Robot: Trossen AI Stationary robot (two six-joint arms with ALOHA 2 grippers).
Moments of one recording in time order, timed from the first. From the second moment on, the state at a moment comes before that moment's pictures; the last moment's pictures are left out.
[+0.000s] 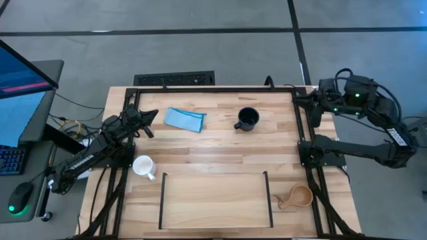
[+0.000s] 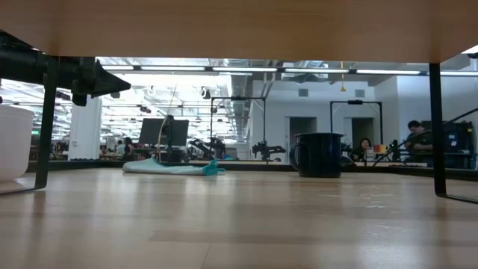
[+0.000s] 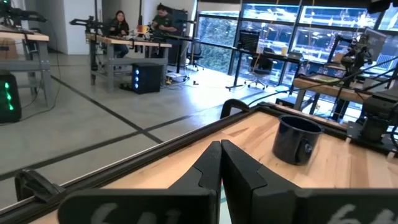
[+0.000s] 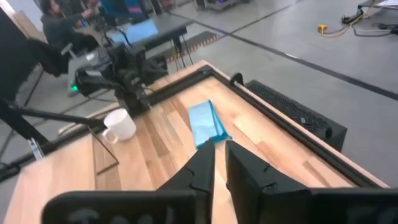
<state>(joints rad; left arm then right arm) 0.66 0.00 0.02 0.01 0.01 -0.16 -0.48 0.64 1.23 -0.94 -0.16 0.18</state>
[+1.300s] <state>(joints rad) 0.66 0.00 0.02 0.00 0.01 -0.16 -0.48 0.75 1.23 -1.35 -0.28 0.40</state>
